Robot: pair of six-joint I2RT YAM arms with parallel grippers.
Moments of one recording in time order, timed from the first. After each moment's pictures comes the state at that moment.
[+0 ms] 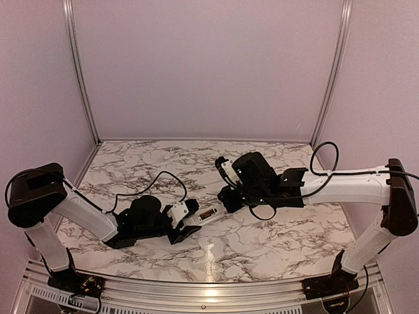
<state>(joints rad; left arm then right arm) -1.02 1.72 0.54 0.80 0.02 0.21 1.01 1.54 1.05 -0.23 0.15 0.32</state>
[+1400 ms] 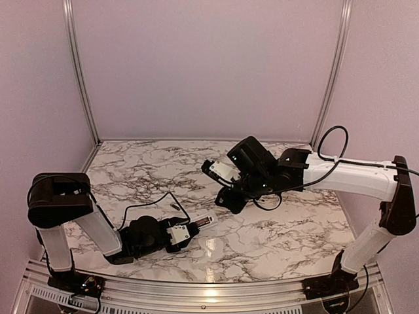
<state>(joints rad) -1.12 1.89 0.42 1.15 -0.25 0.55 1.01 1.56 1.28 -0.59 -0.03 0.05</state>
